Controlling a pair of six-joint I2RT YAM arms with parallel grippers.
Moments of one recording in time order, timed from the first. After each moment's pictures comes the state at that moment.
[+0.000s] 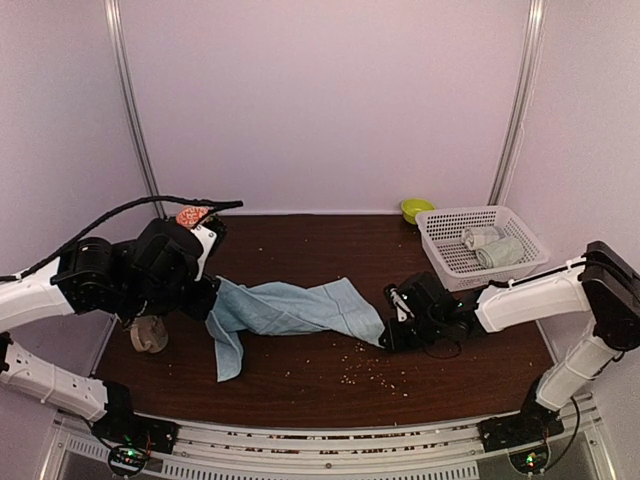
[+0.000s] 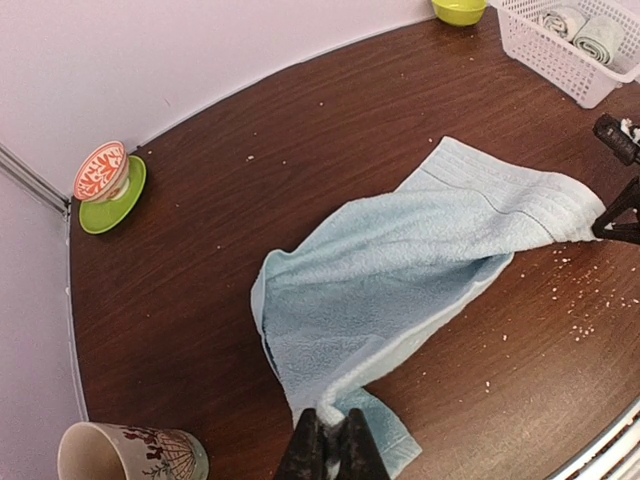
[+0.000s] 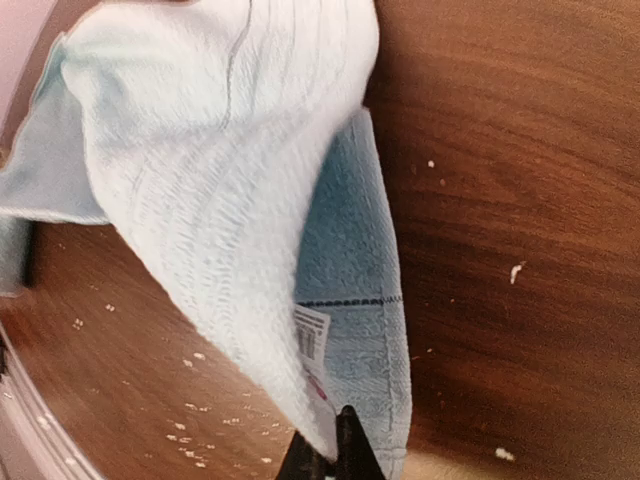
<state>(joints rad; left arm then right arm) -1.12 1.07 1.09 -0.86 -0.59 -0.38 0.84 1.55 0.71 -0.08 -0.04 0.65</state>
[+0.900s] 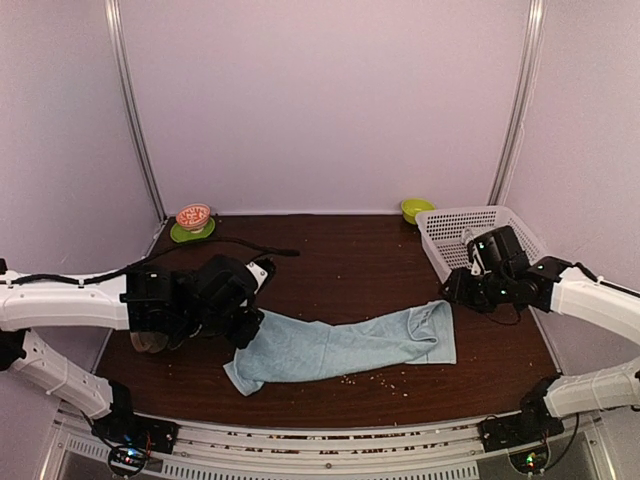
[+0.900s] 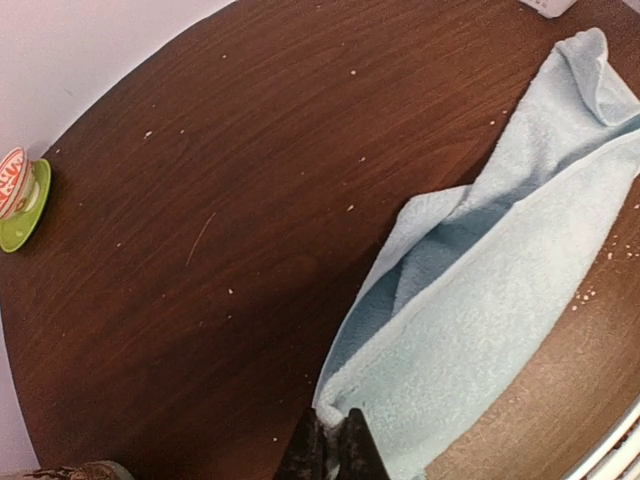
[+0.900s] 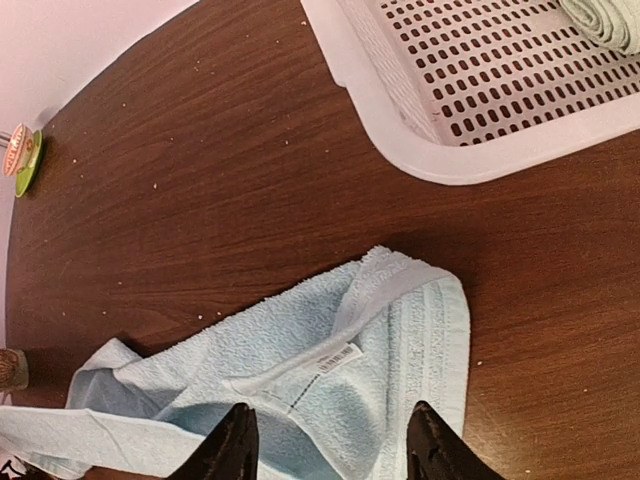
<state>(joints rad) -1.14 1.28 0.96 -0.59 -0.46 -0.32 0.49 1.10 0.75 -0.48 0.07 0.71</state>
